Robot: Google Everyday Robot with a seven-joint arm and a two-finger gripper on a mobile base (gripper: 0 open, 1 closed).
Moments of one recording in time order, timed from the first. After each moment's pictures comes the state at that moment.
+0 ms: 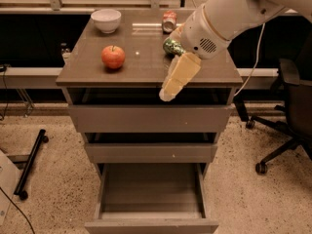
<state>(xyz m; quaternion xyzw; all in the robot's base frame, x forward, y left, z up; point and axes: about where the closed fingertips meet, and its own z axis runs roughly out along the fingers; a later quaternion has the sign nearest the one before) 0.551 -0.038 0.952 -0.62 0.71 0.13 0.31</state>
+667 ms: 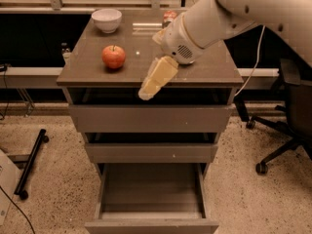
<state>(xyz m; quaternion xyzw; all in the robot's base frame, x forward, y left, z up) 0.575 0.003 0.936 -0.61 0.69 0.16 0.35</state>
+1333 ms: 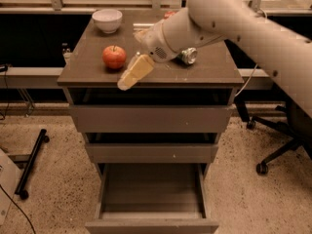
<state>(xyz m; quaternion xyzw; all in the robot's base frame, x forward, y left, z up) 0.640 0.060 0.912 -0.59 0.66 0.21 0.40</state>
